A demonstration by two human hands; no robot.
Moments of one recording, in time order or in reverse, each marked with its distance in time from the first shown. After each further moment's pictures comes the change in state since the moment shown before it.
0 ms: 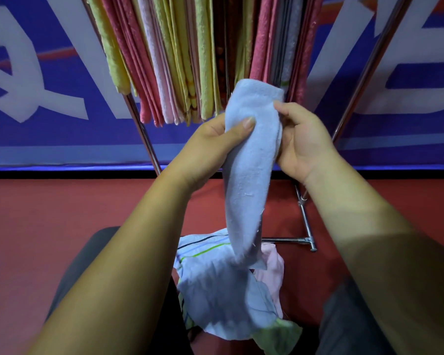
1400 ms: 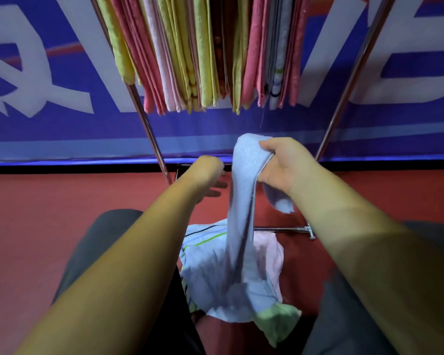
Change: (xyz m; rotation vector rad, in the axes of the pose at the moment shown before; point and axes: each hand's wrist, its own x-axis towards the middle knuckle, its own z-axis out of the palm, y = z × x) left_hand -0.005 -0.085 -0.005 0.229 0.225 -0.649; right_hand -0.022 0.052 -0.019 -0.004 0.219 0.239
